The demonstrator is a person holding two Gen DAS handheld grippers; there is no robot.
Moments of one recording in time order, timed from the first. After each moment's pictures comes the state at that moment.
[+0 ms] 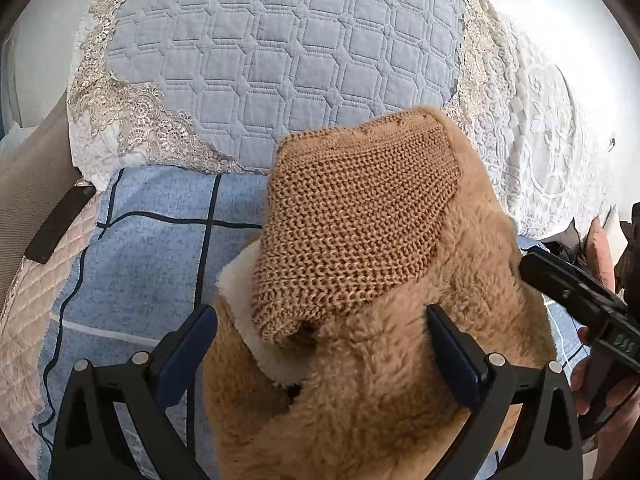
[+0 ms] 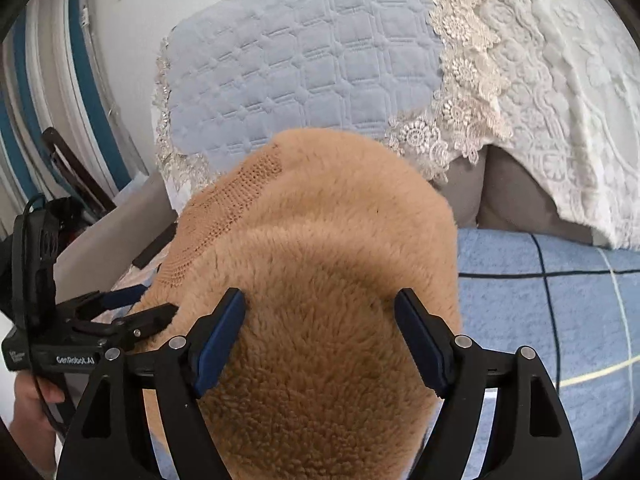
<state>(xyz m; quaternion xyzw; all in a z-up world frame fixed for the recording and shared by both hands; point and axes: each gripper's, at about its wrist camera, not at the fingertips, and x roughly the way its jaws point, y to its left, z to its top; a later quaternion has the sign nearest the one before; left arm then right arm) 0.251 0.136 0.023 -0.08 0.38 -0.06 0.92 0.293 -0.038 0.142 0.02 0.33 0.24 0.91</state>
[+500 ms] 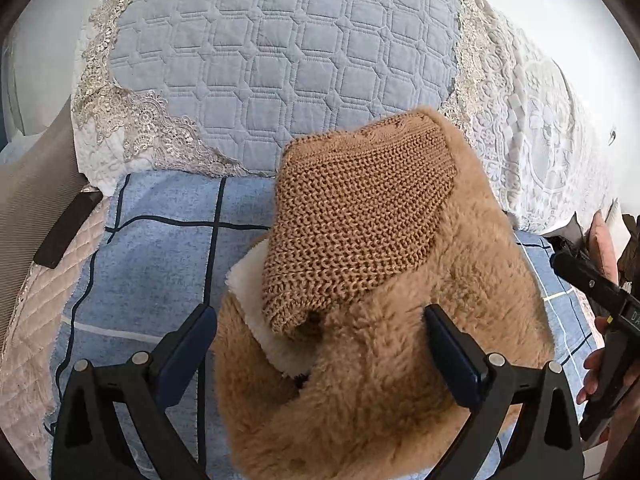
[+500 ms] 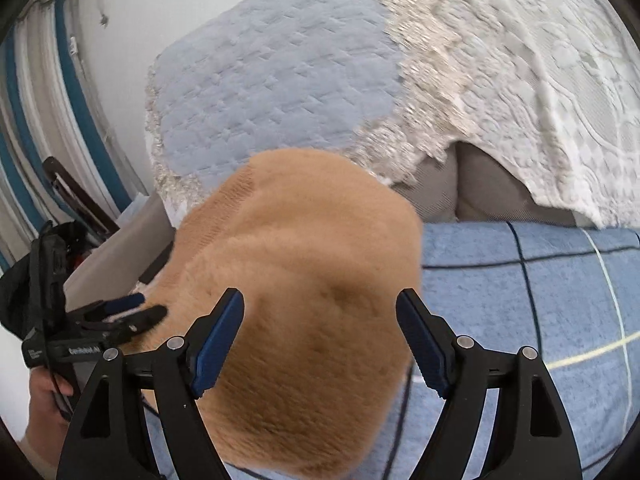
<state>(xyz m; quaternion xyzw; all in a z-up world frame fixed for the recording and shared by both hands) 0.242 0.141 0.030 -0.06 0.38 -0.06 0.92 0.286 -0.089 0.145 0.07 0.34 0.22 0.91</state>
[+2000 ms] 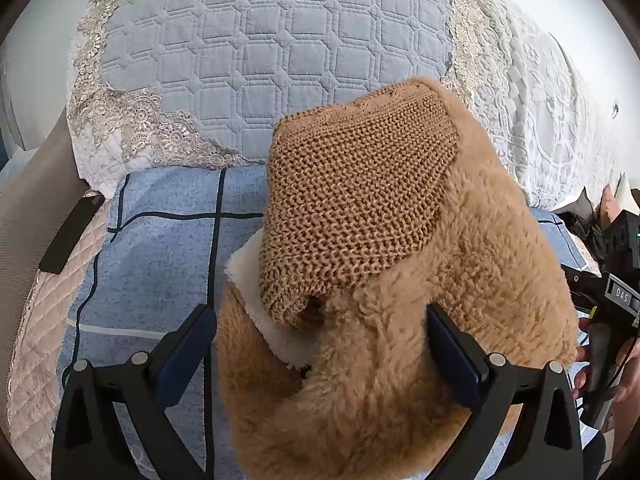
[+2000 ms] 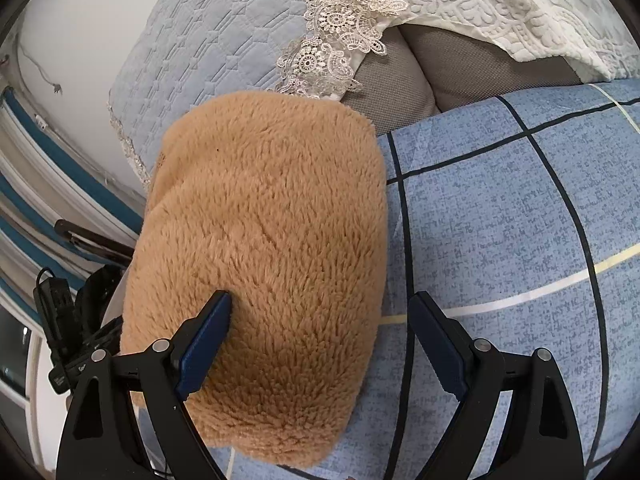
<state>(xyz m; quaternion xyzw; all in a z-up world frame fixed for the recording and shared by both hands) 0.240 0.133 0.019 -0.02 0.39 -0.05 0.92 0.312 -0.136 0.074 0.22 0.43 0.24 0.84</state>
